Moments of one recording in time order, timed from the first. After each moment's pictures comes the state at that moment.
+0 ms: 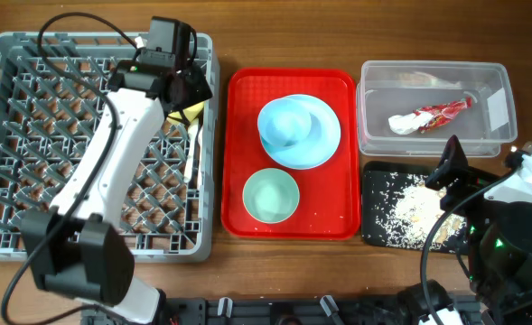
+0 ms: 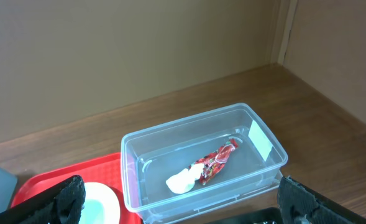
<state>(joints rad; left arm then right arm) -0.22 1.74 1.50 -0.87 -0.14 -0.59 0.33 0.58 1.05 -0.83 0.56 0.33</state>
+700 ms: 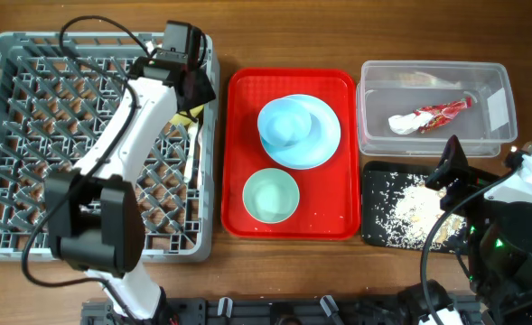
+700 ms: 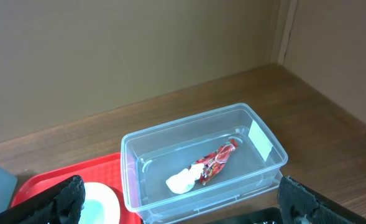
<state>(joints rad) -0.22 1.89 1.50 -0.80 -0.19 -0.59 0.33 0.58 1.05 -0.83 0.56 0.33</state>
